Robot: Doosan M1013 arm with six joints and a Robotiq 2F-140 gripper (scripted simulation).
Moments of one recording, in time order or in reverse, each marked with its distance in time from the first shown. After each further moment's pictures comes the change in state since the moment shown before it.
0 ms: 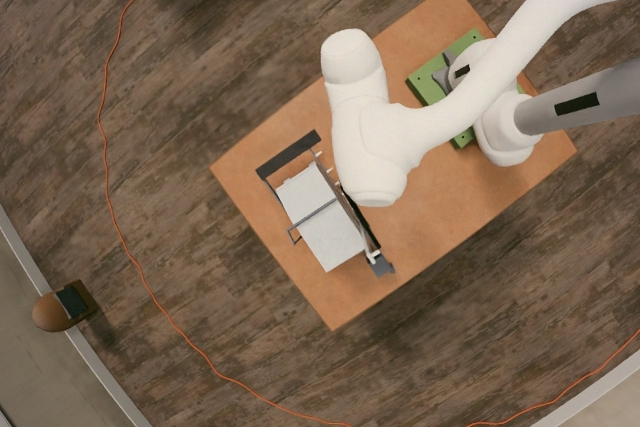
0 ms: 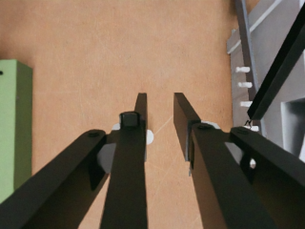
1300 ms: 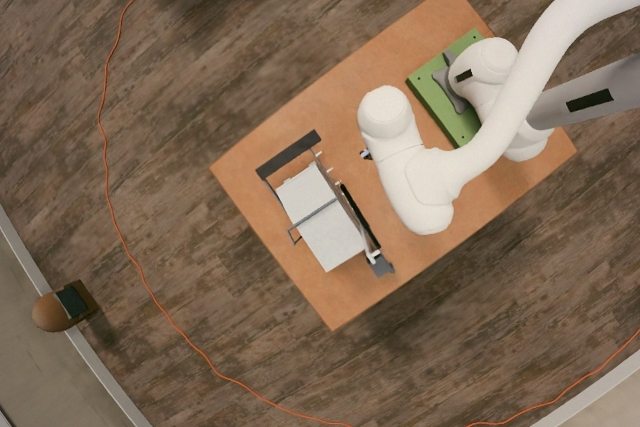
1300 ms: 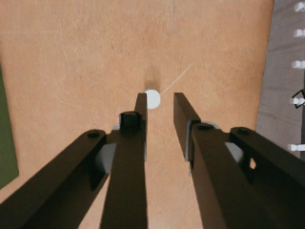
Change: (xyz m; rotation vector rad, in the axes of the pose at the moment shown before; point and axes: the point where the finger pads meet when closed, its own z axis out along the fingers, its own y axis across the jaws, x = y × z) arm -0.049 -0.011 0.081 0.008 -0.306 -0.029
